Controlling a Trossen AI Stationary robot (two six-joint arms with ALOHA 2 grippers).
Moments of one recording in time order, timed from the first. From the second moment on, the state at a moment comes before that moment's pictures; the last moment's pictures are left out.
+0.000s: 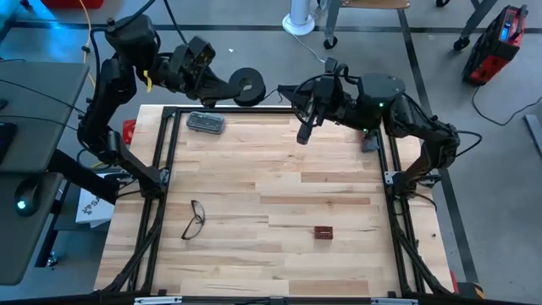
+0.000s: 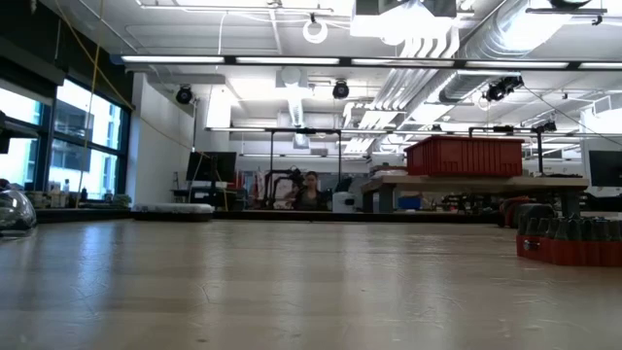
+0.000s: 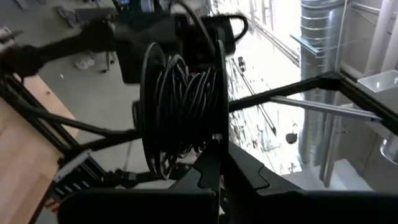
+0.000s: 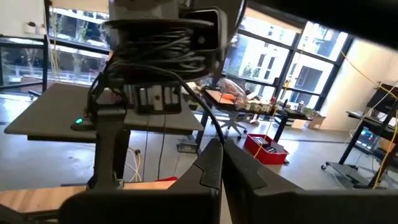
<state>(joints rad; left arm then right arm) 0.34 1.56 2.36 -0.73 0.64 -1.29 0.05 1.65 2.19 -0.51 0.41 -0.27</state>
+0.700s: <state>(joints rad) 0.22 1.67 2.36 -0.46 0.67 -1.45 0.00 1.65 2.19 -0.41 0.29 -0.27</state>
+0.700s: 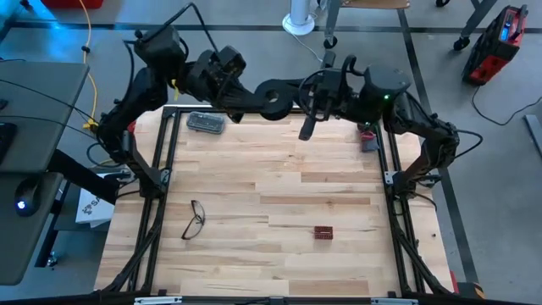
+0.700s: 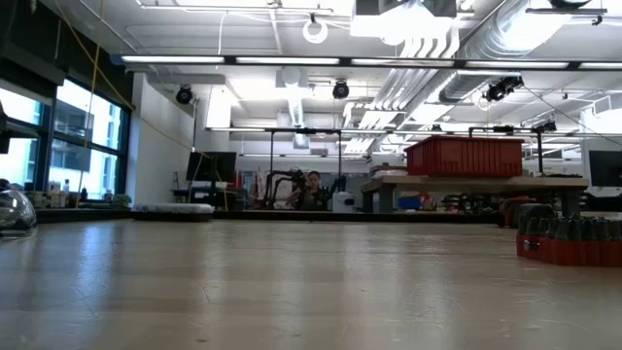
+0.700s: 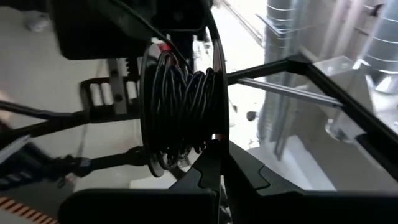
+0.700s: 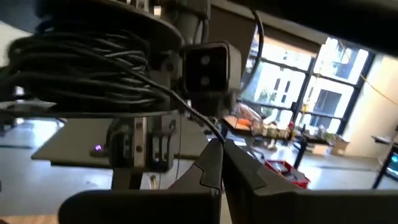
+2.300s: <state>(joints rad) 0.23 1.76 2.36 0.10 0.74 -1.42 -0.02 1.74 2.19 -0.07 0.20 -0.18</state>
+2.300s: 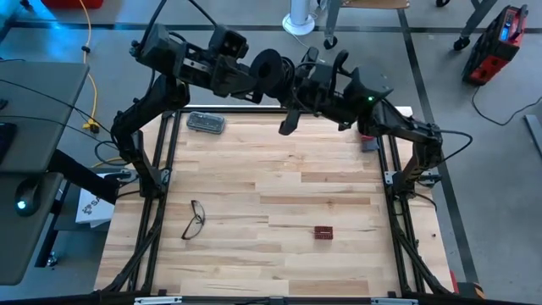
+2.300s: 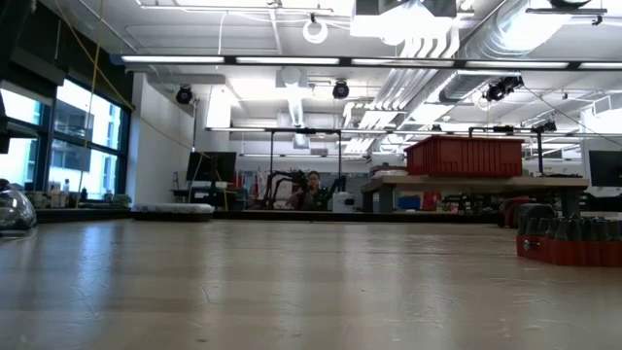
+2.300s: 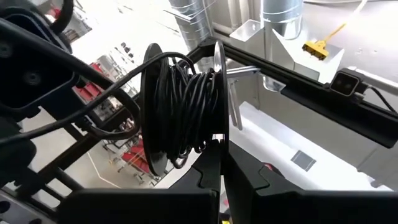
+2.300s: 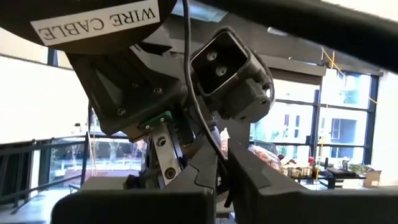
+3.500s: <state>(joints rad) 0.30 1.77 2.36 0.14 0.73 -1.44 0.07 1.77 2.29 -0.11 0.32 -0.23</state>
